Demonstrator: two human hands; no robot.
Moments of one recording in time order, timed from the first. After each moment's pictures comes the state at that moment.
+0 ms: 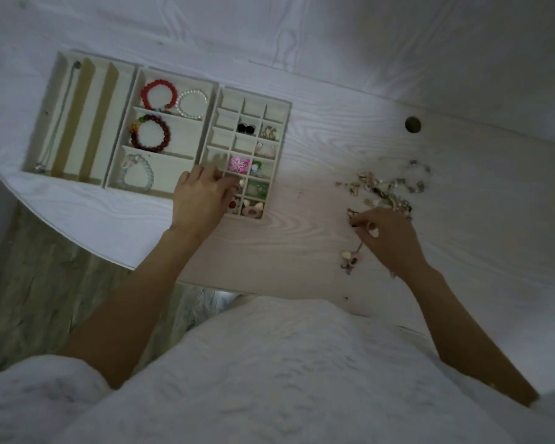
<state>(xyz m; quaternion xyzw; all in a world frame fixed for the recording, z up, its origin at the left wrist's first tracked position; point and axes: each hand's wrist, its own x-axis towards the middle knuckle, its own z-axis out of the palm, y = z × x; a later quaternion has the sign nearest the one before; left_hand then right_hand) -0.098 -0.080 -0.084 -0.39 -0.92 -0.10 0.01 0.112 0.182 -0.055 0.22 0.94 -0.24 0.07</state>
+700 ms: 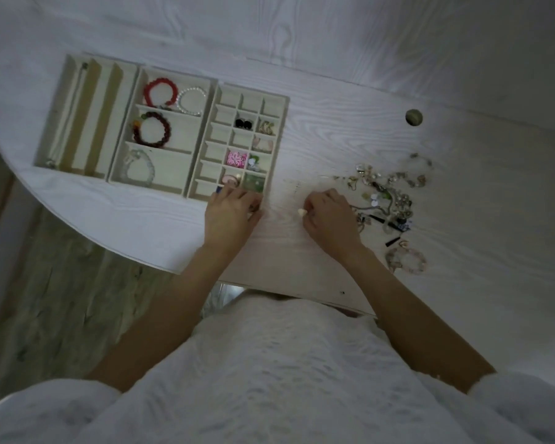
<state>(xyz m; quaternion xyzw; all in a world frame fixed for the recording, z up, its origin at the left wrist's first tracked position) -0.038 -0.050 -0.085 -0.34 -0.92 -0.16 -0.07 0.065 0.128 -0.089 0.14 0.97 -0.19 0.01</state>
